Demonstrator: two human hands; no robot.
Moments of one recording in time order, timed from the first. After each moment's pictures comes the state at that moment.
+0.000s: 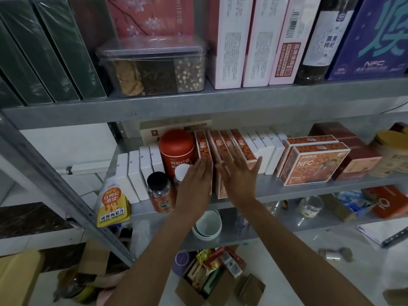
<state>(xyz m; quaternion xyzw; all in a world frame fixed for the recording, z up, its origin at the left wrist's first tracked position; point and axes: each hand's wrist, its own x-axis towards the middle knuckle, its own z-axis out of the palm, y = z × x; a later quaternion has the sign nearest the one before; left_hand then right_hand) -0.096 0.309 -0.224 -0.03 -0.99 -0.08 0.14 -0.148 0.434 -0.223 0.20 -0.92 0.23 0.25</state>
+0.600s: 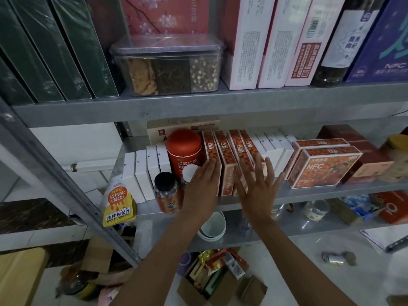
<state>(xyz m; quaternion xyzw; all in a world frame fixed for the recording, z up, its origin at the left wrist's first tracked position) -0.097 0.305 -0.226 -0.03 -0.98 -0.09 0.15 -0.152 0.453 -0.271 0.13 -0.91 0.18 0.35</state>
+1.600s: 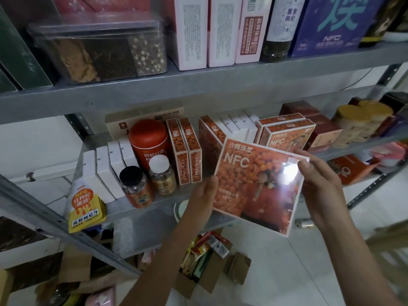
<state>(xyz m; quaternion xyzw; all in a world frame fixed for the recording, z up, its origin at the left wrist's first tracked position) -0.046 0.374 -0.208 0.04 -0.73 -0.68 -0.07 -0.075 0.608 -0.188 -0.03 -0.59 0.80 0.07</state>
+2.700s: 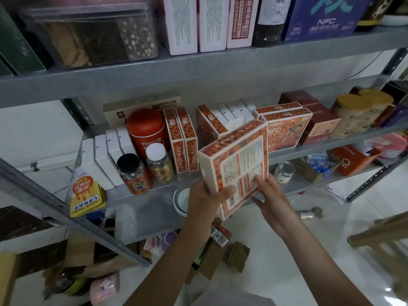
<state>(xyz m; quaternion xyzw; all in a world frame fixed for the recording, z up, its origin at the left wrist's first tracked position) -0.015 0.403 -0.214 0.09 -0.65 -0.75 0.00 -0.055 0.571 -0.247 -0.05 -0.58 0.80 -0.12</state>
